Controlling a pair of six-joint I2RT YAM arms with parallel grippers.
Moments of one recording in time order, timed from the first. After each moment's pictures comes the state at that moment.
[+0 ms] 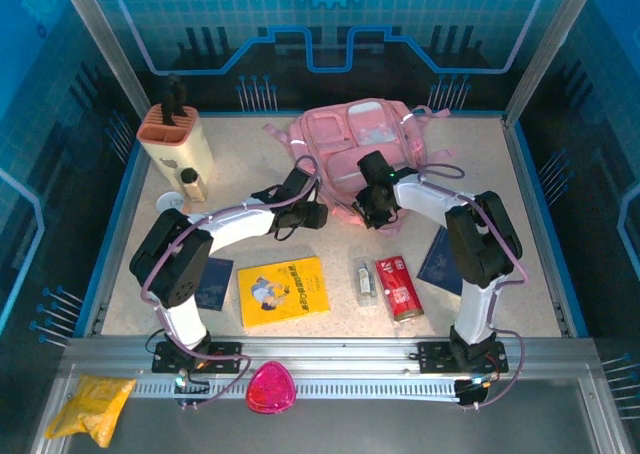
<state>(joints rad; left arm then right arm) -0.58 1.77 1.10 -0.26 -0.01 -0.39 0.46 1.89 1.28 -0.62 -0.11 1.42</state>
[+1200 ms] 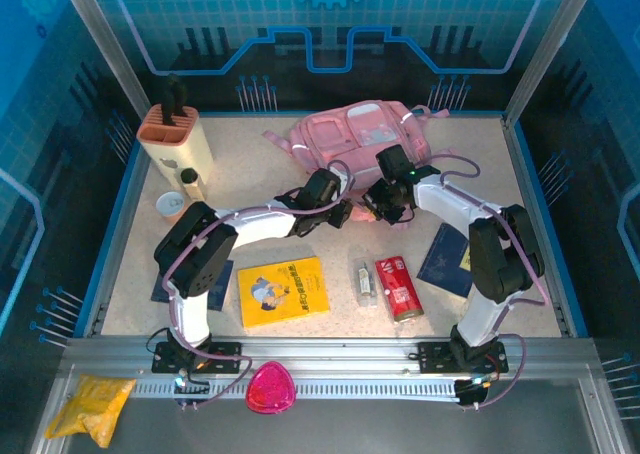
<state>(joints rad) -0.67 1.91 1.18 -0.03 -0.01 -0.19 0.40 1.74 1.22 -0.62 -0.19 1.22</state>
